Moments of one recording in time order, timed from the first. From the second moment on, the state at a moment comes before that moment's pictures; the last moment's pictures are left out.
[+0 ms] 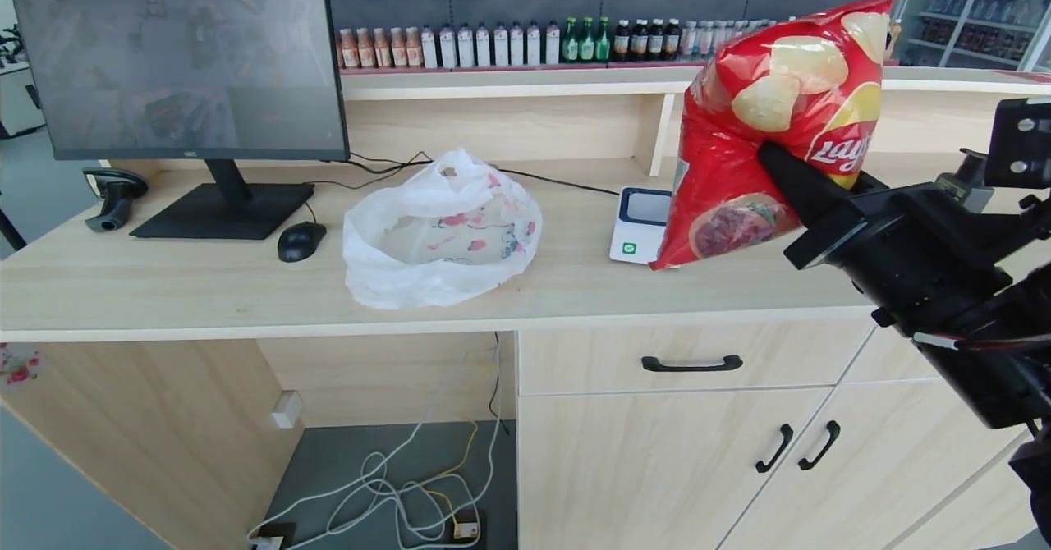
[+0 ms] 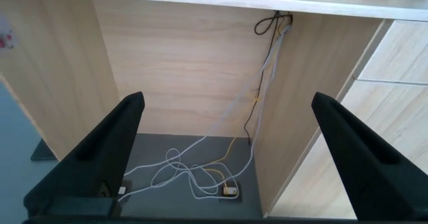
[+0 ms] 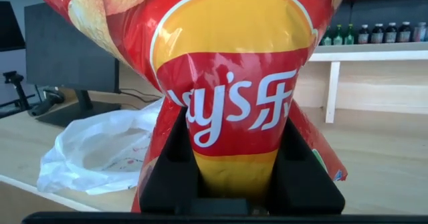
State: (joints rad) left arm 0.00 0.00 0.00 0.00 0.00 0.00; right arm 0.48 1.59 -0.55 -1.50 -0.06 0.00
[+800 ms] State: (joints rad) left arm 0.00 0.00 0.00 0.00 0.00 0.00; right arm 0.49 1.75 -0.89 -1.27 -0.07 0.22
